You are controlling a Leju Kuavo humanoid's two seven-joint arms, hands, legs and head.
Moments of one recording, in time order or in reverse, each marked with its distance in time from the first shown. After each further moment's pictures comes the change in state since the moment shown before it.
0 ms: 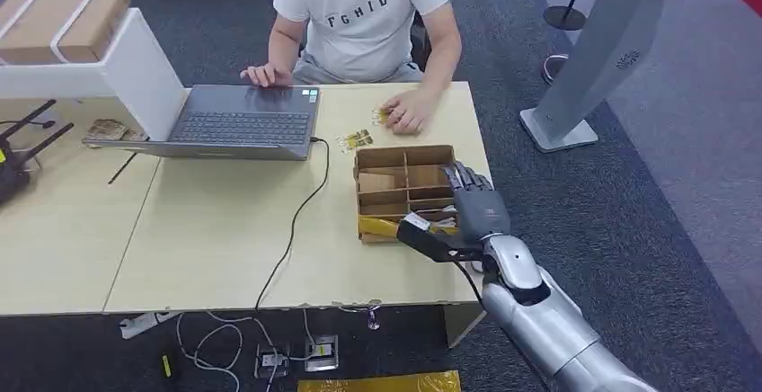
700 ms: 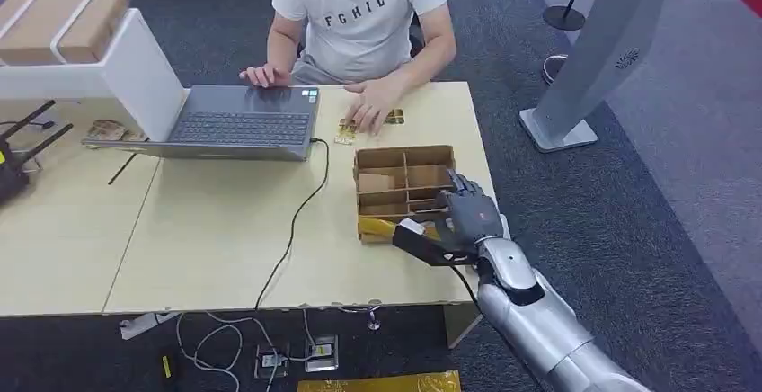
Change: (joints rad) left arm -0.007 0.000 0.000 0.000 -0.017 -0.008 0.000; right arm 0.001 0.034 -0.005 0.055 -0.032 0.013 -0.058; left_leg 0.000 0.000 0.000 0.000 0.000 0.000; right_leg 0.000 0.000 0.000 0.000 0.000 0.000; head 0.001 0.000
